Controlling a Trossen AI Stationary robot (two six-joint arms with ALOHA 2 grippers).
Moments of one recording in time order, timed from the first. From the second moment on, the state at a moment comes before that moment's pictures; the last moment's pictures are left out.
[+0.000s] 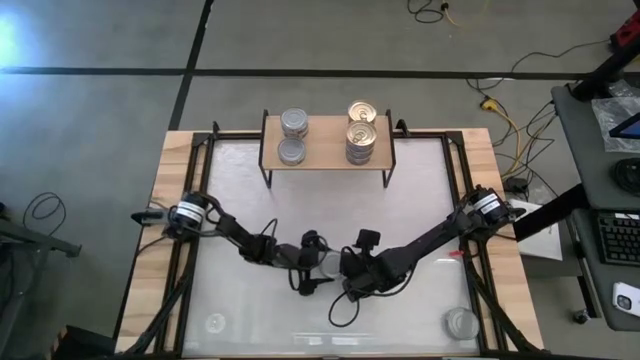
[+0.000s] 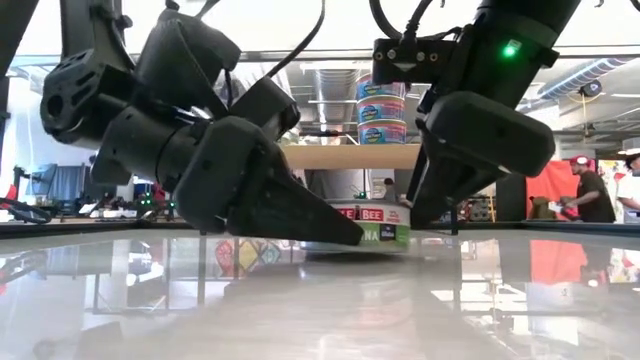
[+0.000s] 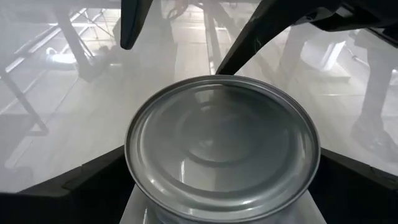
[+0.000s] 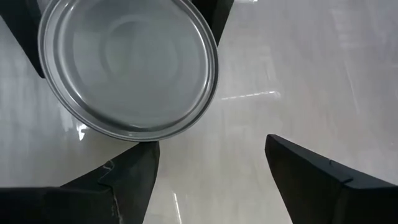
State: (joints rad) left arm -0.30 2.09 0.74 0.99 -0.21 -0.15; right arm 0.43 1.96 1.28 -0.65 0.57 0.53
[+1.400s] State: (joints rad) left arm -0.10 1.12 0.48 0.51 -0.25 0.09; right arm 0.39 1.95 1.68 -0.80 0.58 0.12
